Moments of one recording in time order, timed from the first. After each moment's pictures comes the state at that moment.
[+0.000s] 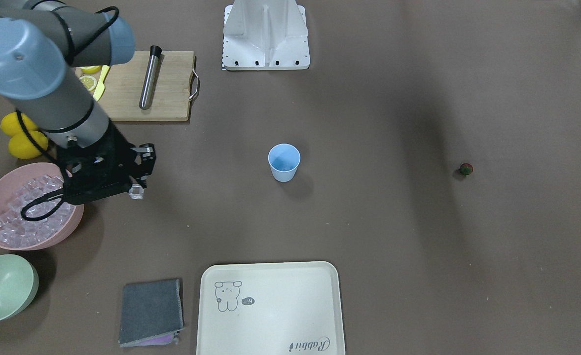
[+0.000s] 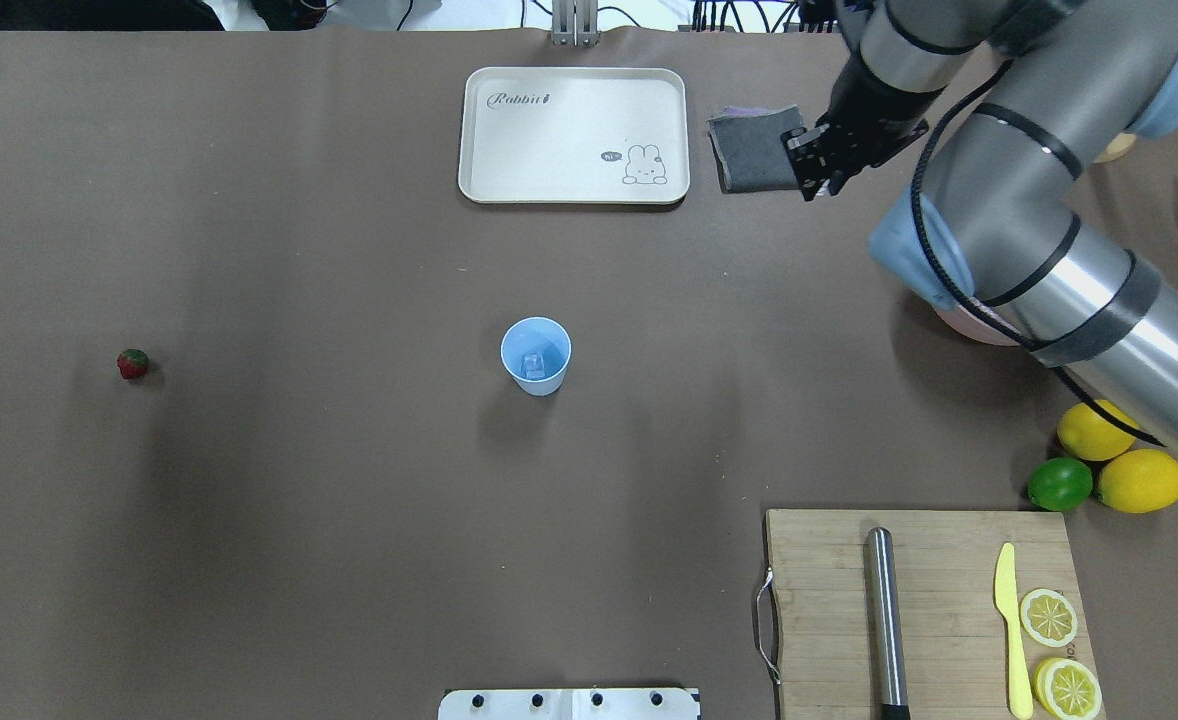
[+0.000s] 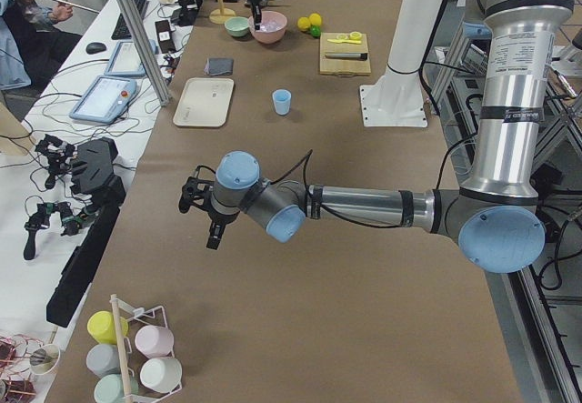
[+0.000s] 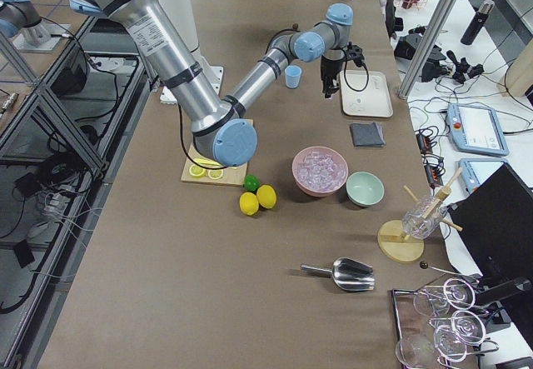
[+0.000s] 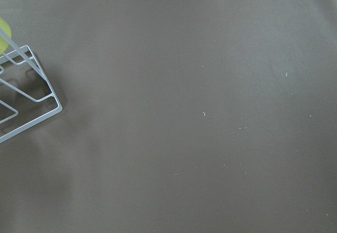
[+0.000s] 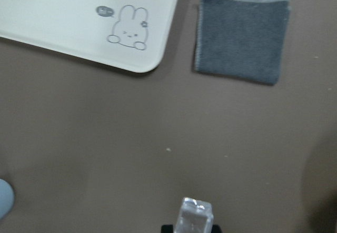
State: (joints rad) left arm -1.43 -1.62 -1.55 -2.20 -2.29 -0.47; right arm 0.90 -0.88 1.71 -1.76 2.14 0.64
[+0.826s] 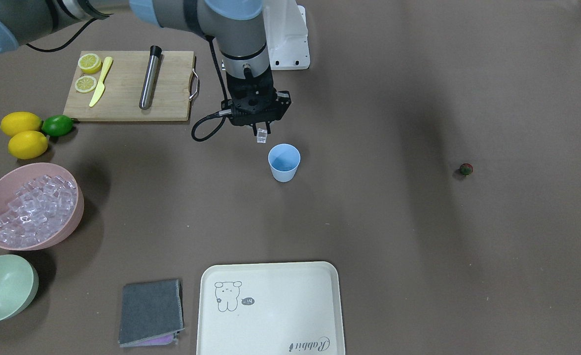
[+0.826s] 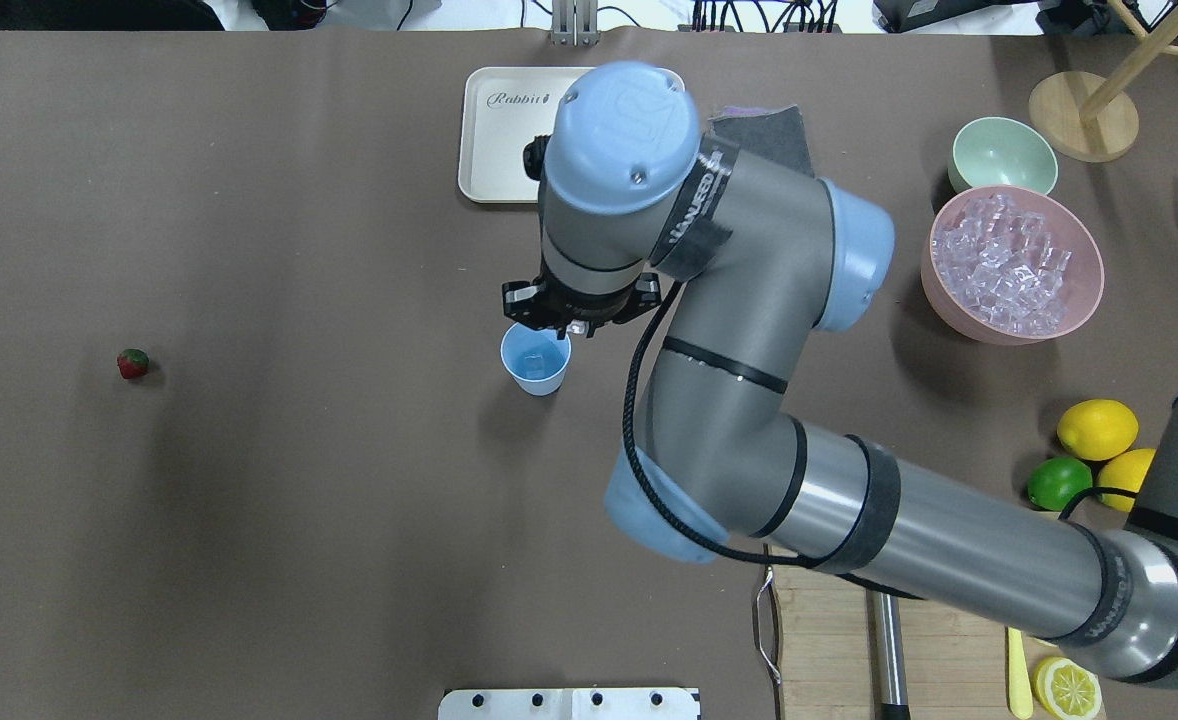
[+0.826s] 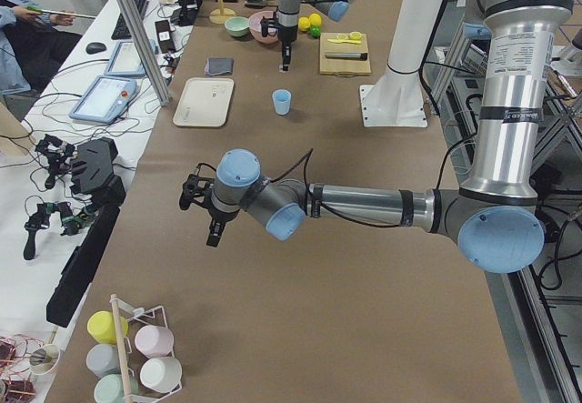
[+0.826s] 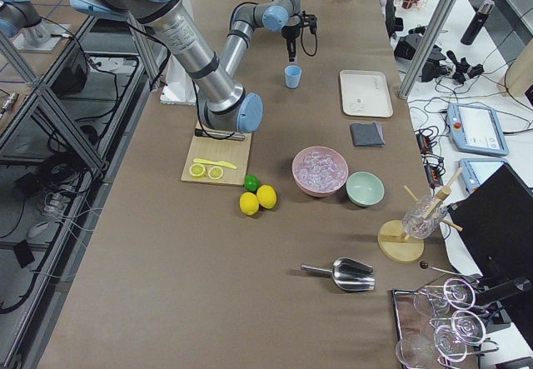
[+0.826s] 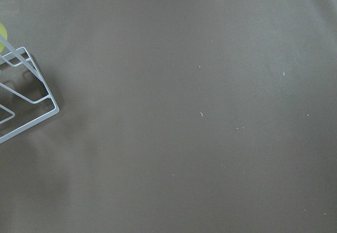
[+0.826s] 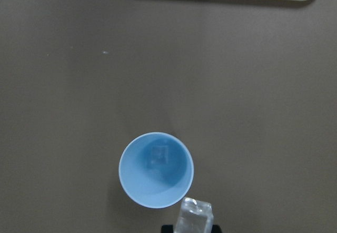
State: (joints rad) left arm -1.42 -1.62 -1.55 -2.20 -2.29 -0.46; right arm 0.53 -0.69 1.71 -1.76 1.87 1.11
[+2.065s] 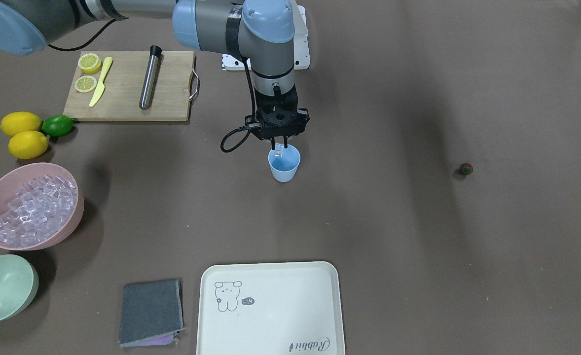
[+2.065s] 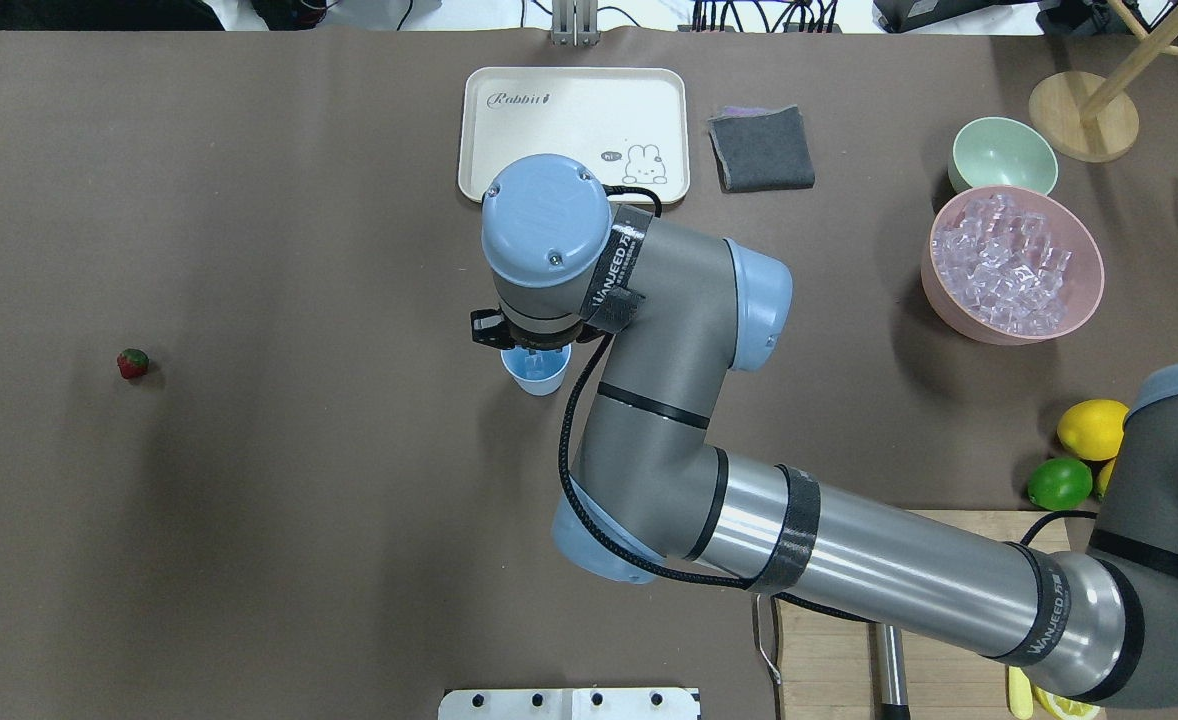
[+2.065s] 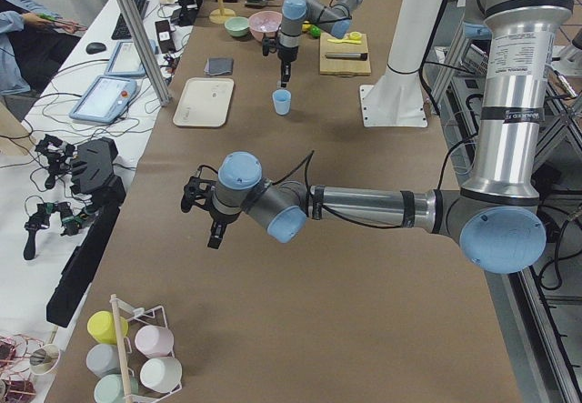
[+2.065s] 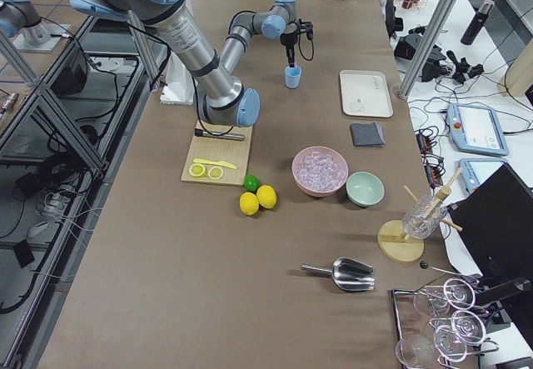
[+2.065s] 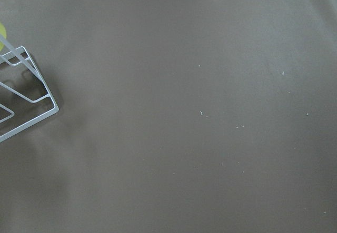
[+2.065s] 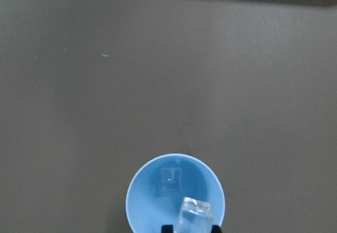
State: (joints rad) left arm -1.42 -1.61 -1.55 -2.22 -2.29 -0.47; right arm 0.48 -0.66 1.55 -1.65 1.78 1.14
